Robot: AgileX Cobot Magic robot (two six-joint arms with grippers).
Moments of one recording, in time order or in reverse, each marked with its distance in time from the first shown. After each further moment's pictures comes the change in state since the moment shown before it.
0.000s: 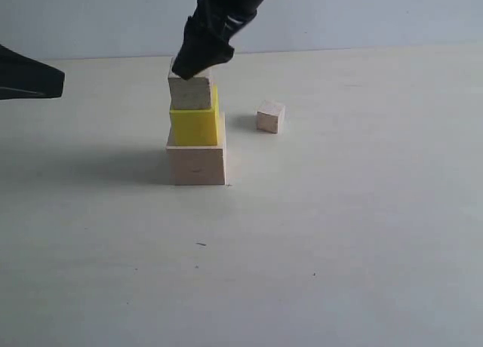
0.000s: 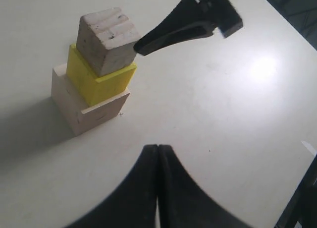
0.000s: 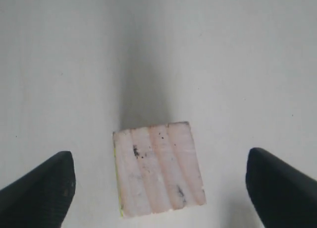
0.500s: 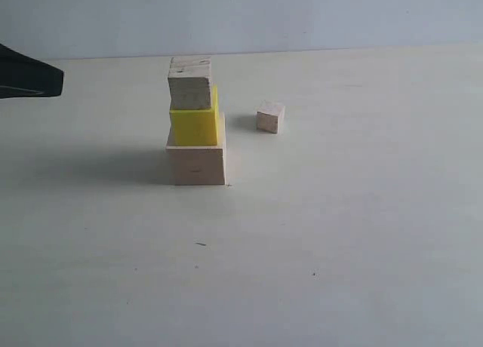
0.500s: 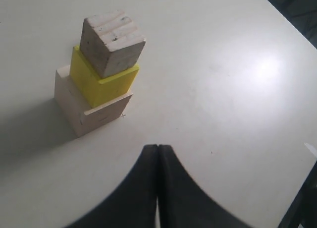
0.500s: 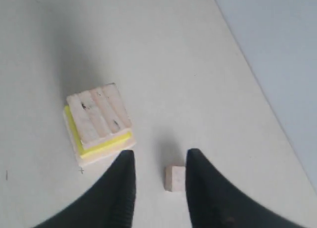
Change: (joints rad) left arm 0.000 0.000 0.000 0.002 -0.009 0.000; right arm 0.002 -0.213 0.000 -0.297 0.004 0.286
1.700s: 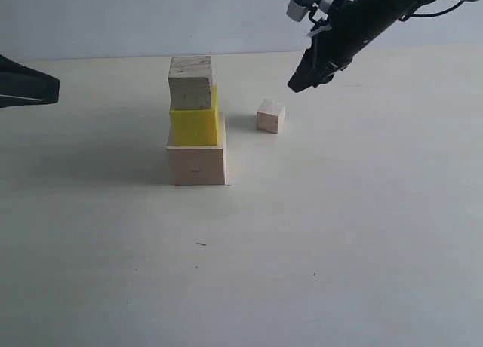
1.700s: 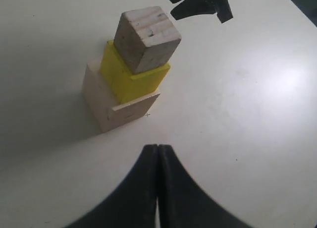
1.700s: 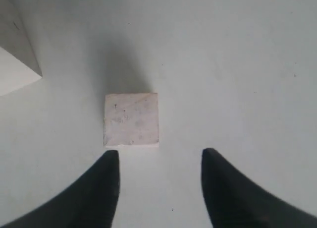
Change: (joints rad) left arm 0.000 0.000 0.052 0.022 -0.104 -0.022; right arm -0.342 0.407 0.132 0.357 -0.186 -0.470
